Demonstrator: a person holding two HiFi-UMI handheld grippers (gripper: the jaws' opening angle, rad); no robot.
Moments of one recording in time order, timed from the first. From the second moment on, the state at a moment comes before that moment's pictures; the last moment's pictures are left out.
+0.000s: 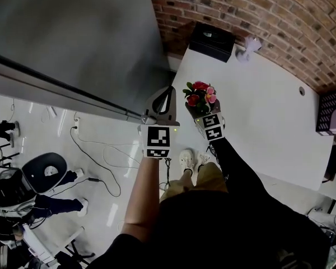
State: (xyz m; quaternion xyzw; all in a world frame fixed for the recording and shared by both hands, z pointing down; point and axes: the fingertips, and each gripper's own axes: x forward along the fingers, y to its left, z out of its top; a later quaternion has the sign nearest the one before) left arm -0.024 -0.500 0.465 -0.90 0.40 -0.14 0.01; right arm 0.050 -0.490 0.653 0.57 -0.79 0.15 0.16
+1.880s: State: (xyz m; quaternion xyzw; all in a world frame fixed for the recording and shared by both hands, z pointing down) left arm 0.013 -0.489 0.448 -0.93 0.35 -0.13 0.00; right arm 0.149 -0.409 0.569 0.67 -0.72 0.13 0.10
